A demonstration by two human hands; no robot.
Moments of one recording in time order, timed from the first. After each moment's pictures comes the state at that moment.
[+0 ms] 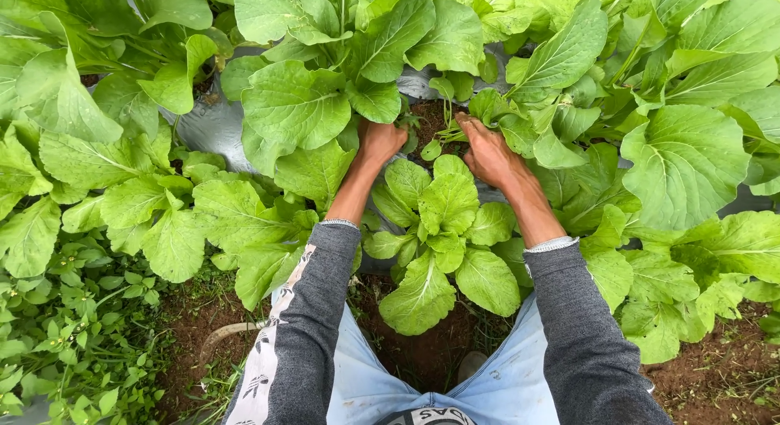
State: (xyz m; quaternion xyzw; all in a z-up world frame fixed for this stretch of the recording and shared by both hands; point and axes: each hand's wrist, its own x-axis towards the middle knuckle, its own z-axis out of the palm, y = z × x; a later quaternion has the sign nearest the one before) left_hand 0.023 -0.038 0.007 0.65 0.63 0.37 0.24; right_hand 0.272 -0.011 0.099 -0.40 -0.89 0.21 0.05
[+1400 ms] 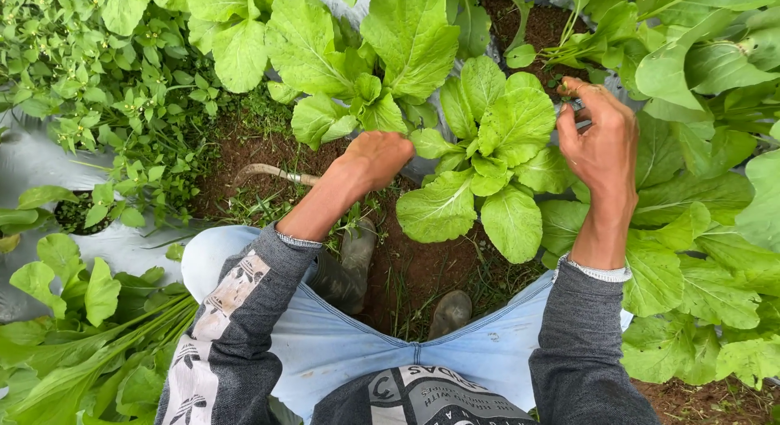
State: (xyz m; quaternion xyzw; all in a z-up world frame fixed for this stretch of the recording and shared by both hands) left_hand 0.032 -0.283 0.130 0.67 0.68 -0.12 0.28; right_hand 0.303 -0.088 0.172 -0.27 -0.90 0.21 0.26
